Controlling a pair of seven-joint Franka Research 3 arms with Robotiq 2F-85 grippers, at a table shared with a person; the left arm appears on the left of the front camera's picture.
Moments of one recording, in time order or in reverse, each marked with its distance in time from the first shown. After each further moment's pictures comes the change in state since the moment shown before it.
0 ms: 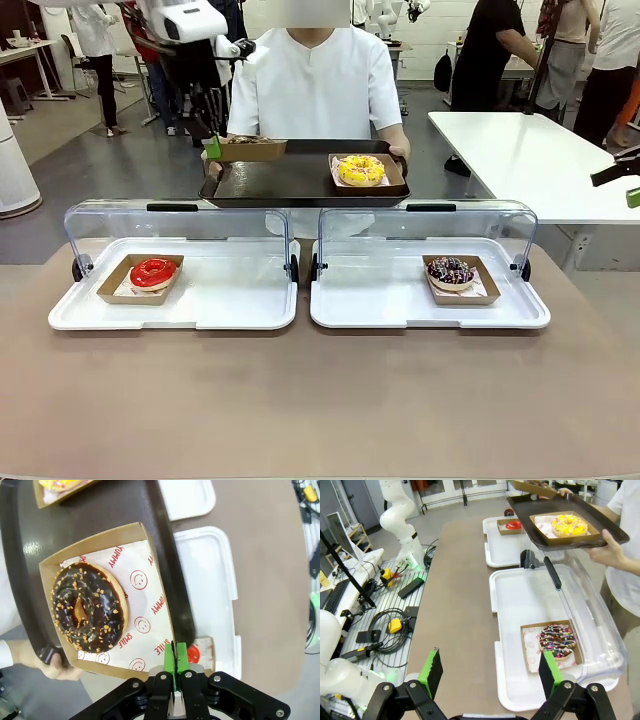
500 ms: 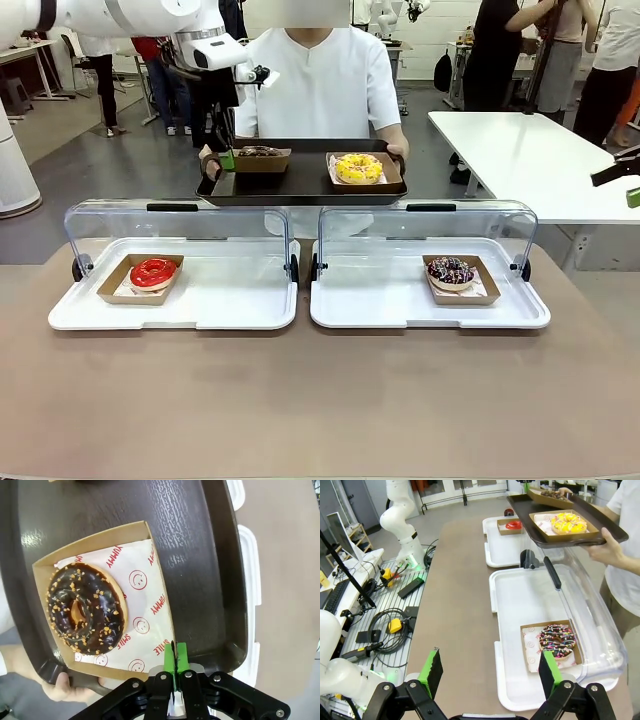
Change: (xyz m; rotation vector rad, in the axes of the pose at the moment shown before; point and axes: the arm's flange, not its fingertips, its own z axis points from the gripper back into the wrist) left arm -0.006 0.051 -0.047 -0.032 0.006 0.041; right arm 0.000 0.000 0.000 0.000 0.000 0.000
